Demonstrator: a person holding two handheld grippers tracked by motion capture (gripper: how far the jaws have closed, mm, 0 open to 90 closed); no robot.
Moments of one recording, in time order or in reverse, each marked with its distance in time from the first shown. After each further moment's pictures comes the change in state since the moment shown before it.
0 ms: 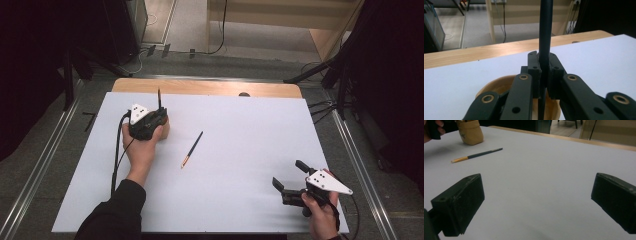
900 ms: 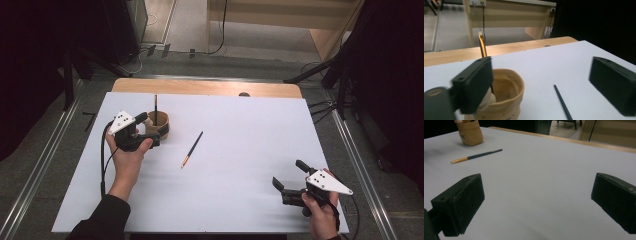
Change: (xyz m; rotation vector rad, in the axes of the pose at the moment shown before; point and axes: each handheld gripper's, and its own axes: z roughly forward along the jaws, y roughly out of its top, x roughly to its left) left arm -0.002 0.009 -0.061 -0.042 -0.200 -0.052; right arm 0.001 0.001 0.000 -0.007 -0.005 -0.005
